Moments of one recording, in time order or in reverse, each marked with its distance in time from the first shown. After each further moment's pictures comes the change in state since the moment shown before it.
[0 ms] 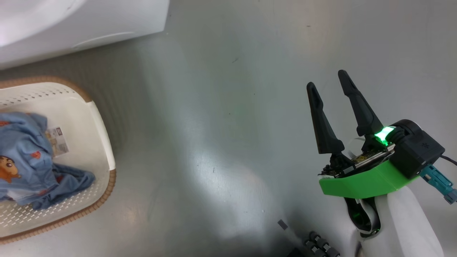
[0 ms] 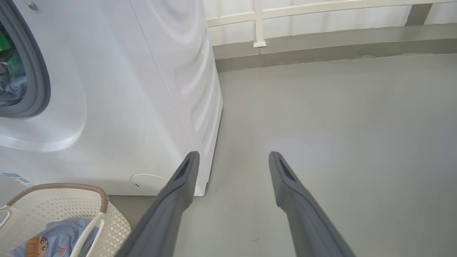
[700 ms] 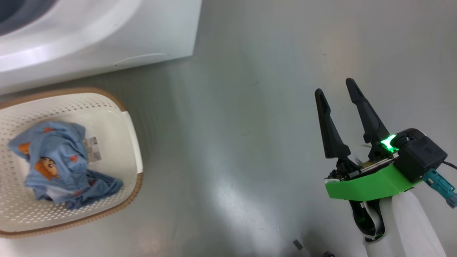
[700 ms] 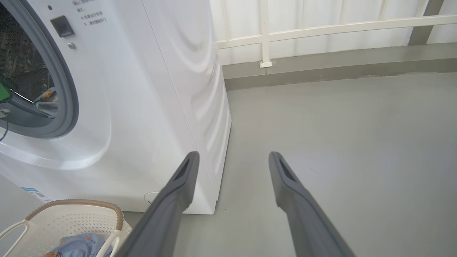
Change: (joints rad) left arm 0.342 -0.076 -0.004 -0.135 -0.039 0.032 -0.198; right arm 0.026 0.000 -0.034 0.015 -0.016 0.000 0.000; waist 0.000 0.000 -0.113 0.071
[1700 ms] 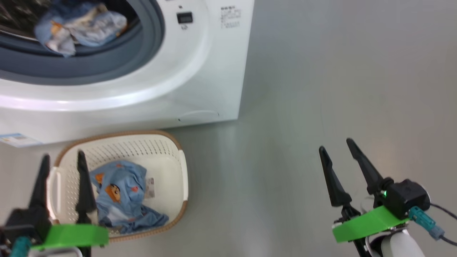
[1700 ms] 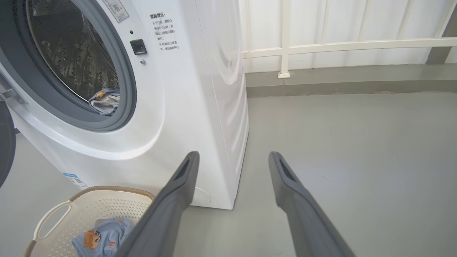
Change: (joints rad) left arm 1.106 -0.202 0.059 -0.877 0.102 0.288 -0.008; right arm 0.183 -0.015 -0.042 0.094 -0.072 0.000 0.002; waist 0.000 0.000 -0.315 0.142
